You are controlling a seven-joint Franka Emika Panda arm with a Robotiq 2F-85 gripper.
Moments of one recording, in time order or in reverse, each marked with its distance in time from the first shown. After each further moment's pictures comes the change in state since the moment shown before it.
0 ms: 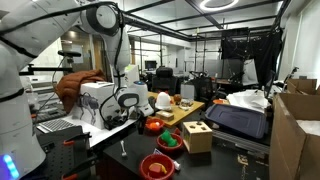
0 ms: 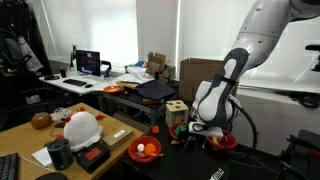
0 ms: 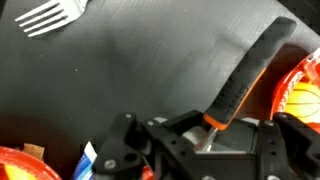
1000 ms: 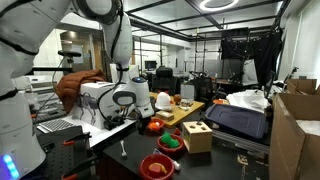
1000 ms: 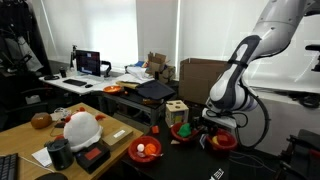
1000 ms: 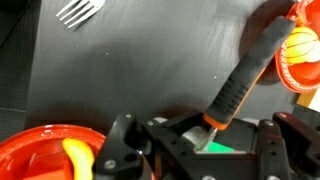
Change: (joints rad) arm -0.346 -0.104 0.227 -0.183 0.141 0.122 -0.119
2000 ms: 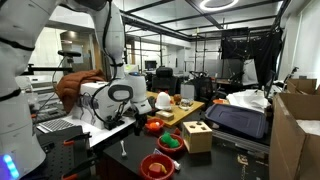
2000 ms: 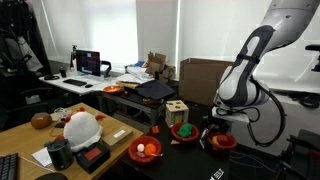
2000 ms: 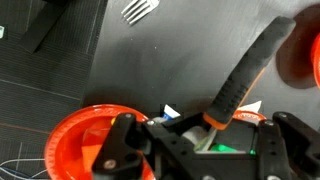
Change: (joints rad) arm 0.174 -0.152 -0.190 -0.110 0.002 -0.111 0.016
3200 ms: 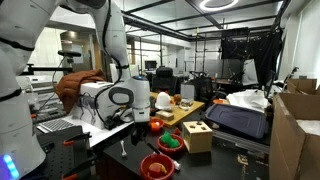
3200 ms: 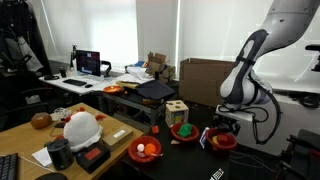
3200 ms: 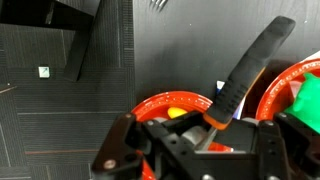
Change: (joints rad) arm 0.031 0.004 -0.128 -0.012 0.158 -0.072 0.109
